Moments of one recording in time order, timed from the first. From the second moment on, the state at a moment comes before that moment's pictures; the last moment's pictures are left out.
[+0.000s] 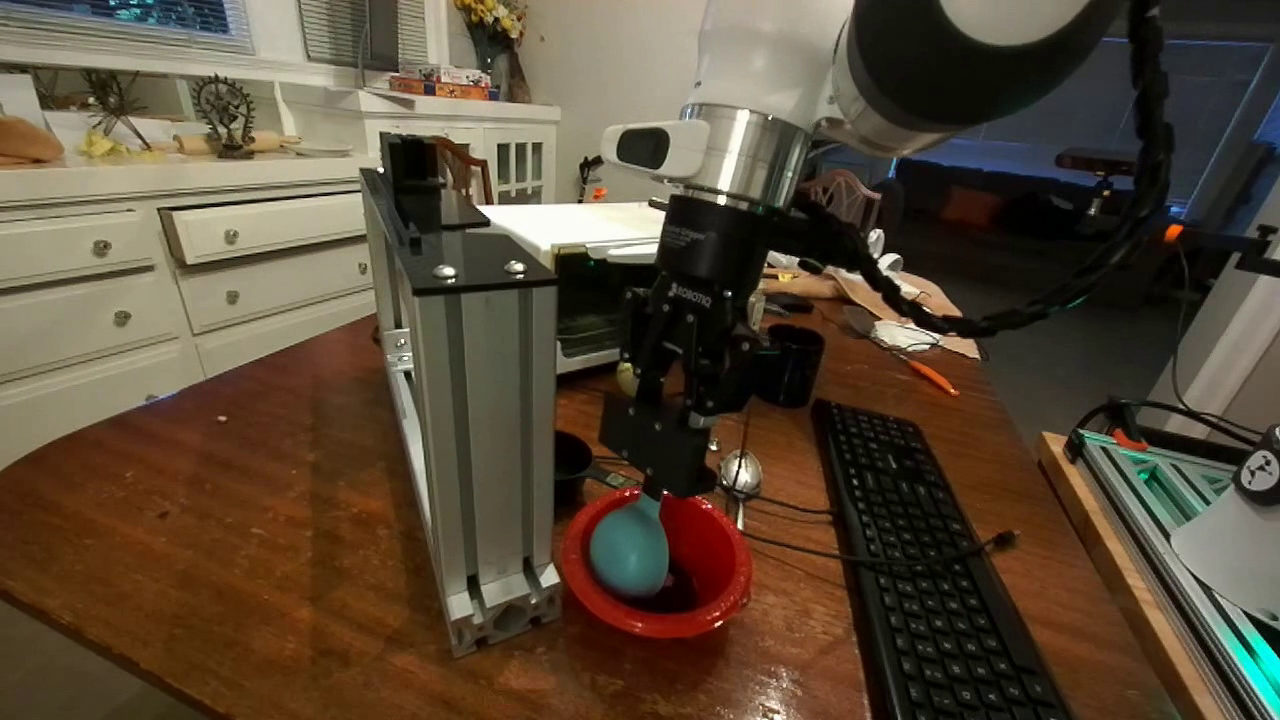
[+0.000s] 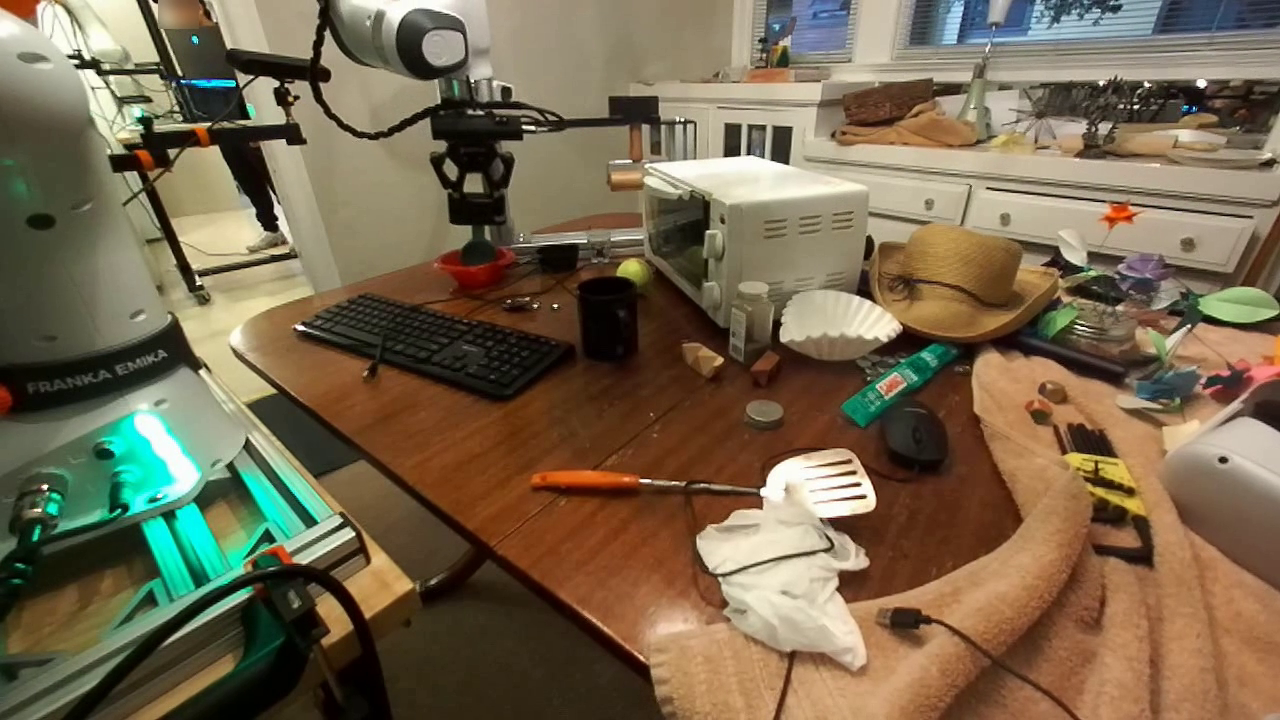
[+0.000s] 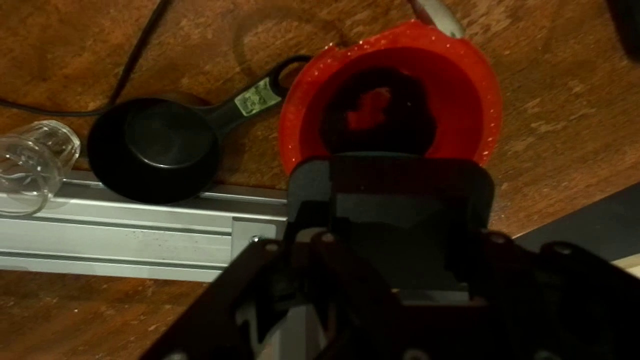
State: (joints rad) arm 0.10 0.21 0.26 -2.22 0.23 2.58 -0.89
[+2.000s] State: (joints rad) arm 0.08 0.10 0.21 -2.30 0.17 2.36 -1.03
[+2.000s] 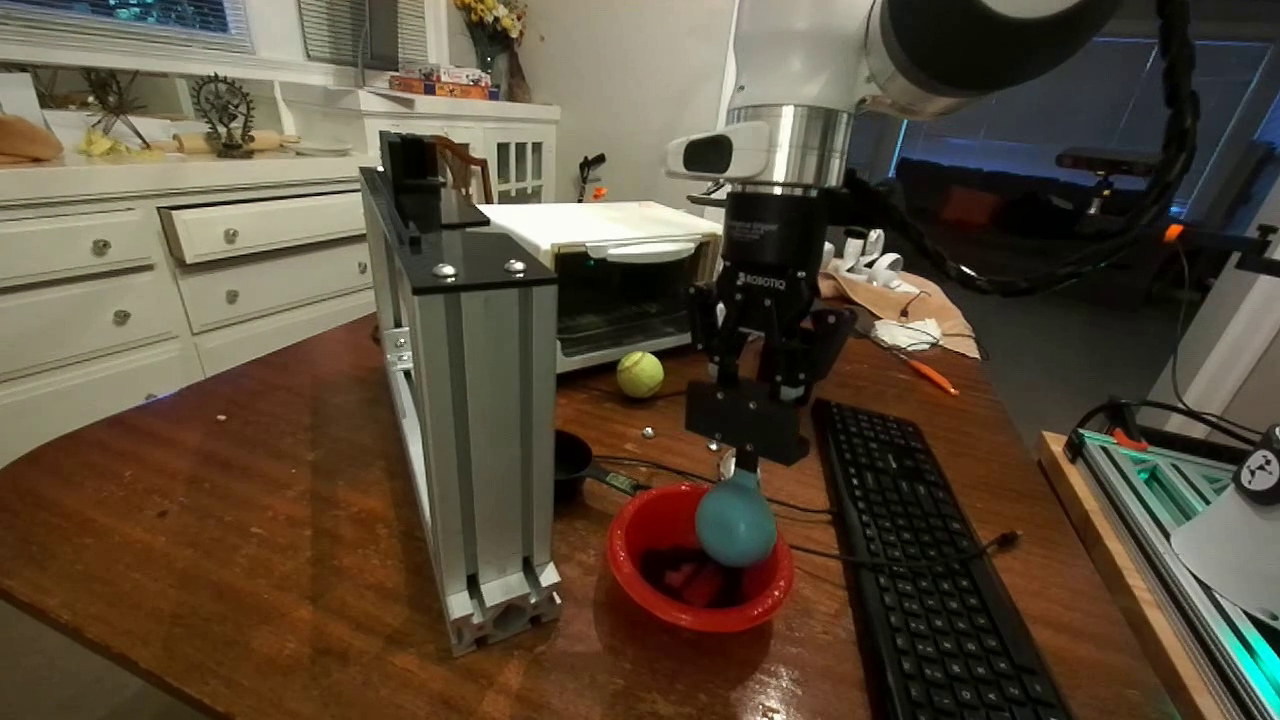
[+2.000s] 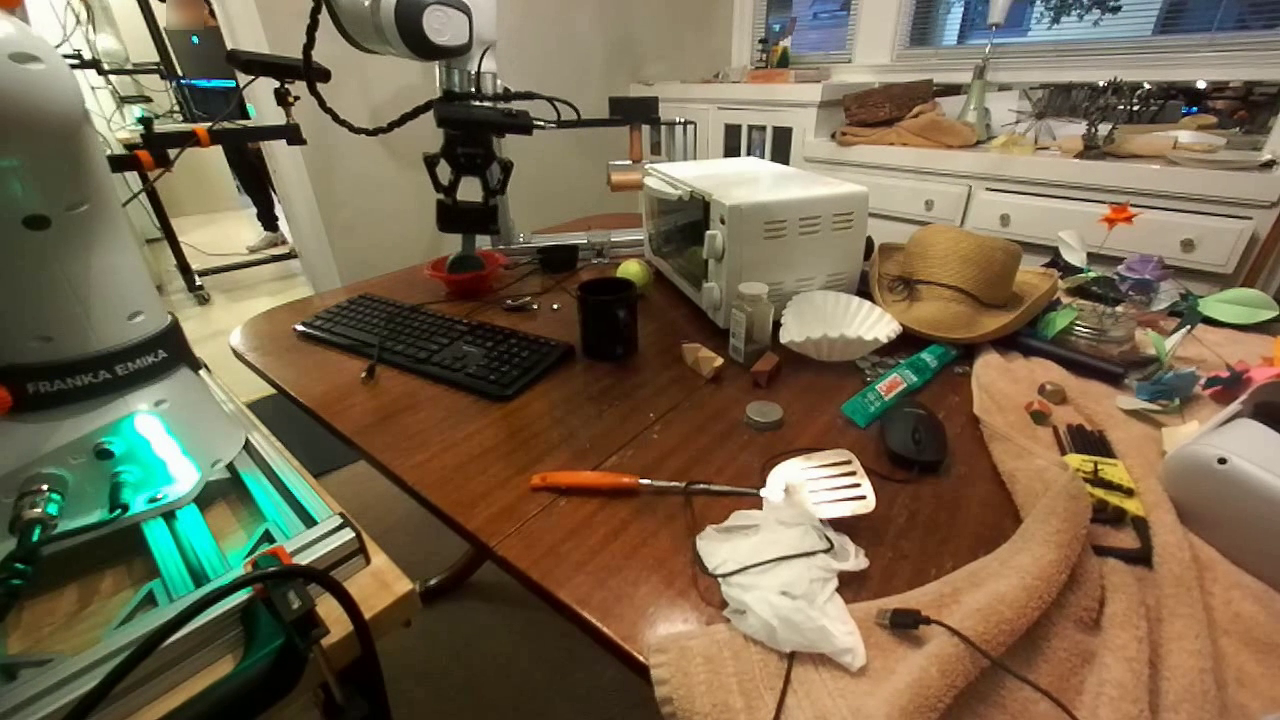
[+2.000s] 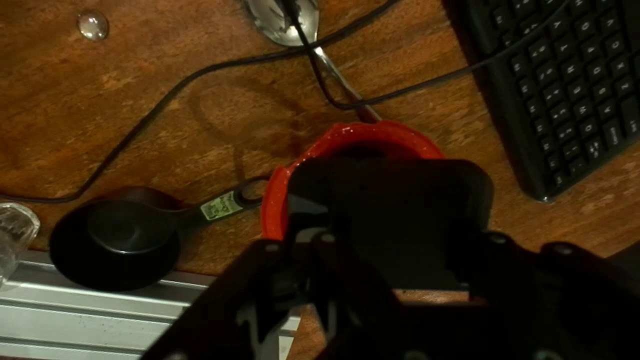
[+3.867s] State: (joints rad) arm 0.26 0.01 0.28 -2.05 -0.34 1.81 -0.75
